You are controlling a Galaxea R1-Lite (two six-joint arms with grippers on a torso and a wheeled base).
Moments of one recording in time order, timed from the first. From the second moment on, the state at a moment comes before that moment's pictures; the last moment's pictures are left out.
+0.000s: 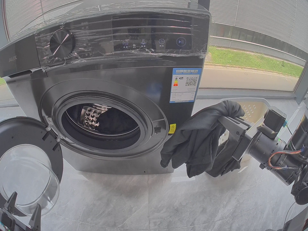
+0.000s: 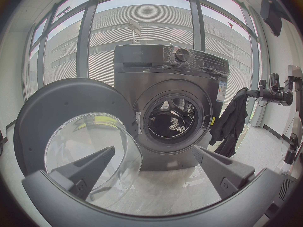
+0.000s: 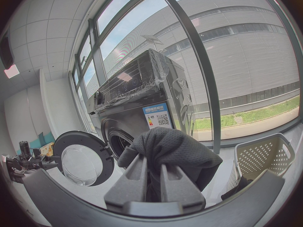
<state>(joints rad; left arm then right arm) 0.00 0.02 -0.02 0.00 0.00 -0.03 0.73 1.49 -0.42 -1.21 -0.10 0.12</state>
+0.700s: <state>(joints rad) 0.00 0.02 -0.02 0.00 0.00 -0.03 0.73 1.49 -0.41 -1.21 -0.10 0.12</state>
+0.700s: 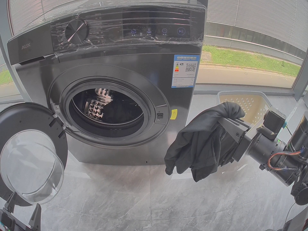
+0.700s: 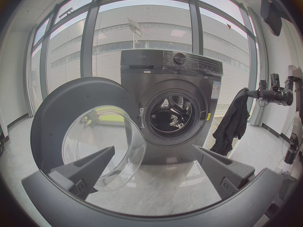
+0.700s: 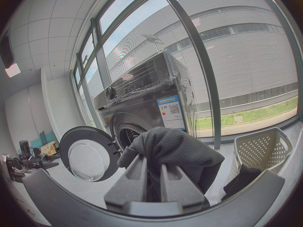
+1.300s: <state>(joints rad) 0.00 0.02 -0.02 0.00 0.00 -0.03 0.73 1.49 -0.40 -1.21 -0.10 0.12</state>
